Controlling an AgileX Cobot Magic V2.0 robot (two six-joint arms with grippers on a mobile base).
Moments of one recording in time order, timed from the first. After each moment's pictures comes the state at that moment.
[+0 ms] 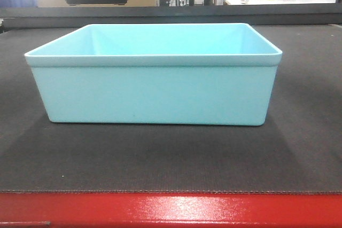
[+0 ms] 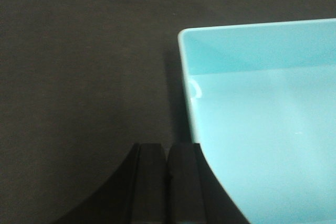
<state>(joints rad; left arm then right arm) -0.21 1.23 -1.18 0.16 0.69 -0.16 0.19 1.44 -1.47 -0.01 0.89 0.10</state>
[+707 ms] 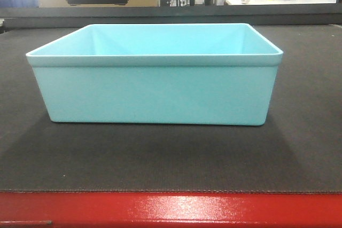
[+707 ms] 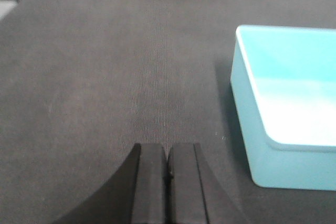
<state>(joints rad) -0.06 0.49 -0.48 0.16 0.38 -0.16 0.07 0.78 -0.54 -0.06 0.26 0.09</state>
